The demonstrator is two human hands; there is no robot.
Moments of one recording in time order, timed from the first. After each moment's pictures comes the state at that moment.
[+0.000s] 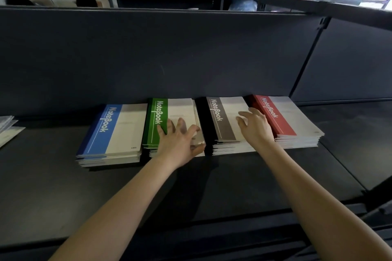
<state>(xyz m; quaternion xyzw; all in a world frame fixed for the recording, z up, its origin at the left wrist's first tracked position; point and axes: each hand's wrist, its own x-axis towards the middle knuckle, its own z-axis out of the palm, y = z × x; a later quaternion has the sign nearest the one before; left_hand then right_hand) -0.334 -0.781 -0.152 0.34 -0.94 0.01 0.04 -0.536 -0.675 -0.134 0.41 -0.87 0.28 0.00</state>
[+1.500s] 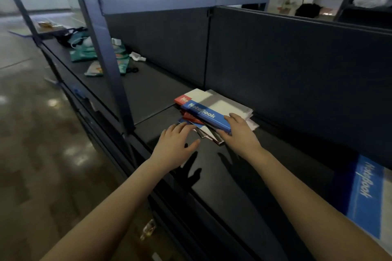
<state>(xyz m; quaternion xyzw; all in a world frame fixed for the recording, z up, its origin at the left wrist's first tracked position) 0.175 -0.913 -0.143 0.71 -0.68 -0.09 0.16 -0.011 -0.993 -0.134 0.82 -0.54 0.17 -0.13</state>
